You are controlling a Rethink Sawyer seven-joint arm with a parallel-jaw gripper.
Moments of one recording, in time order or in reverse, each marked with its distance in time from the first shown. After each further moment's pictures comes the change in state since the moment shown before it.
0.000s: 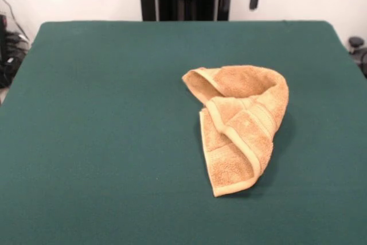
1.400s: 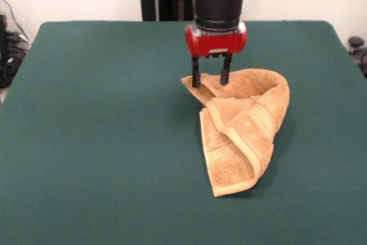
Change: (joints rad) arm -0.155 0.315 0.105 -0.333 -0.188 0.000 0.000
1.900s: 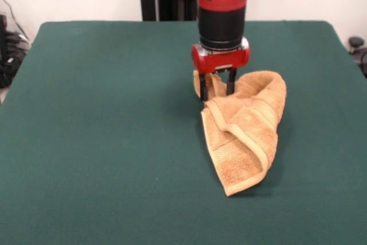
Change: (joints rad) arm -0.031 0.086 0.050 -0.026 -0.049 -0.014 0.000
